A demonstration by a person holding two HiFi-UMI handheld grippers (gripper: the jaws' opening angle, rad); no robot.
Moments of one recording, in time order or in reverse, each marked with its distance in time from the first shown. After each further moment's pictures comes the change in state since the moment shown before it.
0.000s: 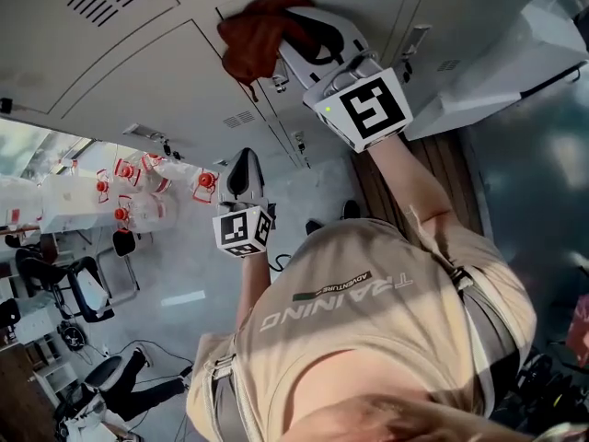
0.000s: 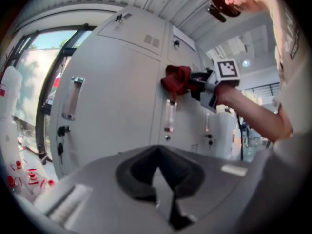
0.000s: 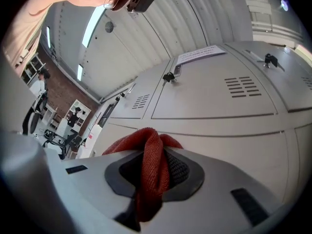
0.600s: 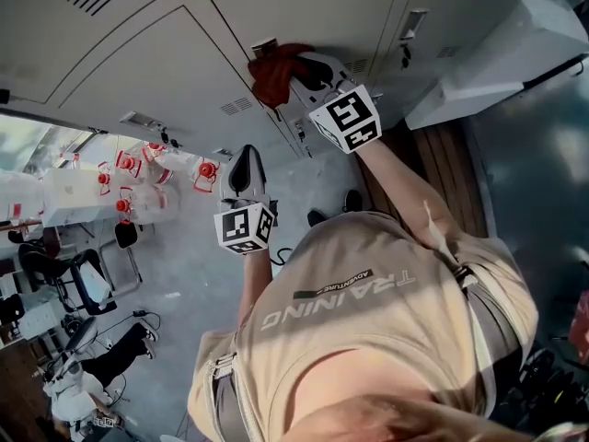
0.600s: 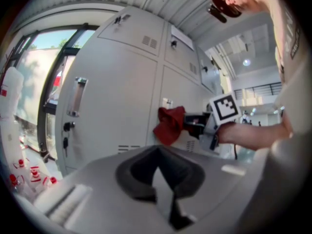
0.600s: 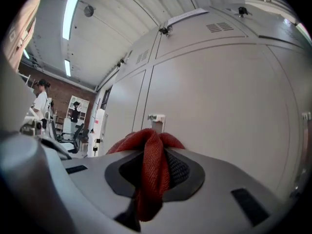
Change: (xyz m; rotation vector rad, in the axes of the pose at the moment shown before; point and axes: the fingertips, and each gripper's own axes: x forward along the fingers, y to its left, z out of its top) left arm -0.020 -0.013 -0.011 -0.003 0.020 0.005; right arm -0.045 0.046 -0.160 0.171 0.320 0.034
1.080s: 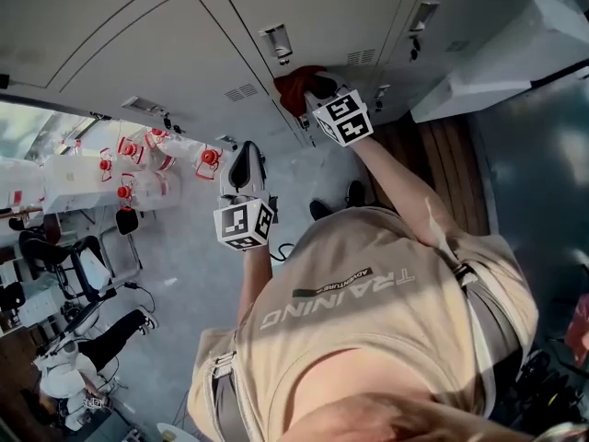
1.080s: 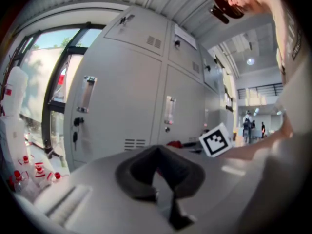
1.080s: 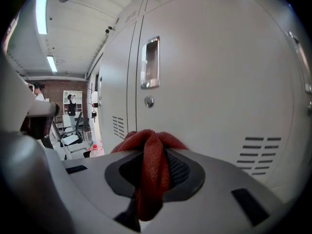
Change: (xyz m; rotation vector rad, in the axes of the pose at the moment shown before) left arm -0.017 0.010 -0.010 -0.021 0.029 0.027; right arm 0.006 0.015 -0.148 0.134 0.307 -0.010
